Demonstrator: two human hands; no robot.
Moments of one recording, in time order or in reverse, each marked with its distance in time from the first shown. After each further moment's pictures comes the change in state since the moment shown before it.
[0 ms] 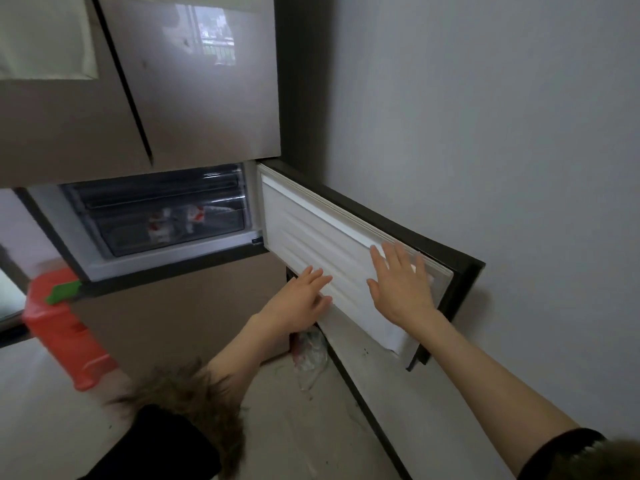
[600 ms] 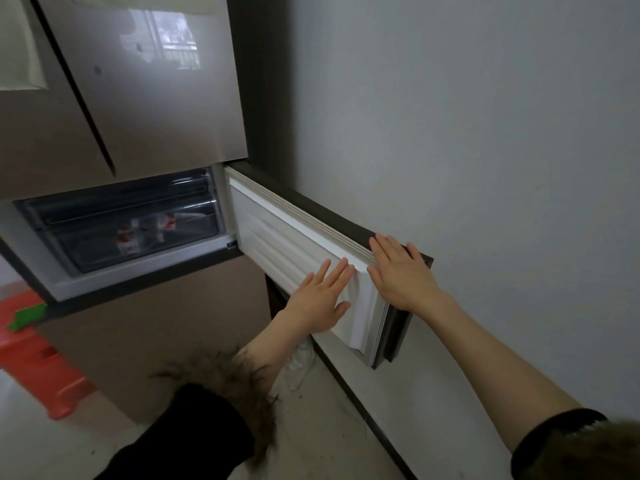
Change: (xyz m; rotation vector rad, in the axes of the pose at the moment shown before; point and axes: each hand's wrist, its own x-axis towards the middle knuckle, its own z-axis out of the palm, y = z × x) left_hand 0.018 0.064 0.025 0.265 -0.102 0.137; right_hand -0.024 0.046 -0.009 0.056 -0.063 0.007
